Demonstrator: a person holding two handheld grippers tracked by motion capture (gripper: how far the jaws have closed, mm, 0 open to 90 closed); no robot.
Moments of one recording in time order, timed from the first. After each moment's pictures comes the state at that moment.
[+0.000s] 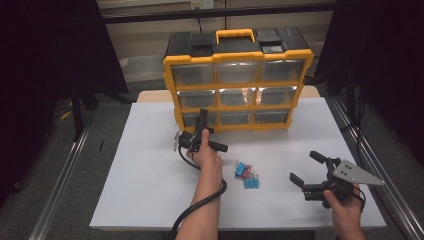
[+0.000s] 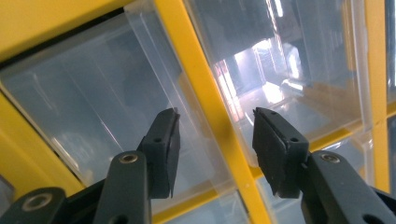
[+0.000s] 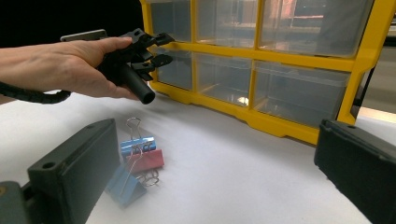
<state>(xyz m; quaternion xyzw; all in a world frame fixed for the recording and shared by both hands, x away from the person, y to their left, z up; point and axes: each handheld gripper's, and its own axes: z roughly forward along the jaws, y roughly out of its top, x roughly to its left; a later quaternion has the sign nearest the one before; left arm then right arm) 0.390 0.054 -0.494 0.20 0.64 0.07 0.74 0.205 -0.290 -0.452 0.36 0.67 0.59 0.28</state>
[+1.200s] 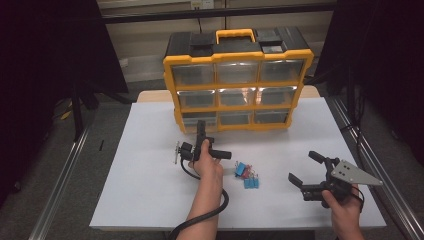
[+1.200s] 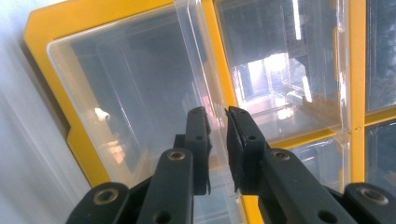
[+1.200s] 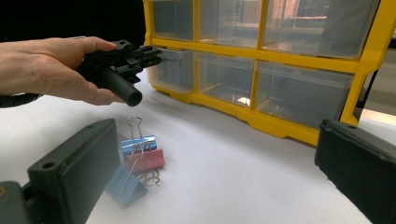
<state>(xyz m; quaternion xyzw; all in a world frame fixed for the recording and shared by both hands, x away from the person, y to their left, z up) 0.356 0.050 -0.494 0.13 0.68 0.06 0.72 0.206 -0.287 -0.452 0.35 0.67 0.59 0.29</state>
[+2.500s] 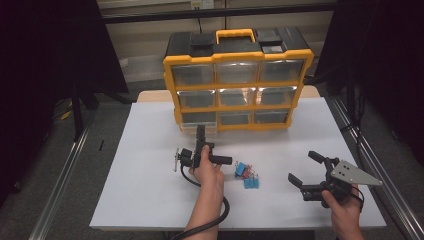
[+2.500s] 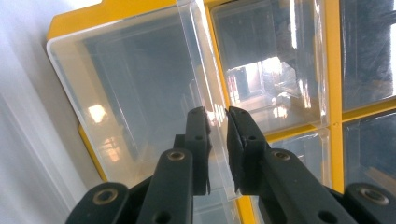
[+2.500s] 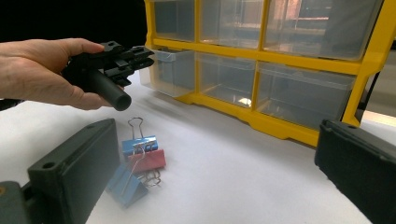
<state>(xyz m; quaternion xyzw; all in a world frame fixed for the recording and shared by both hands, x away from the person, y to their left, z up) 0.336 0.051 -0.495 0.11 0.68 0.05 0.73 0.206 -0.286 -0.451 0.35 0.67 0.59 0.29</state>
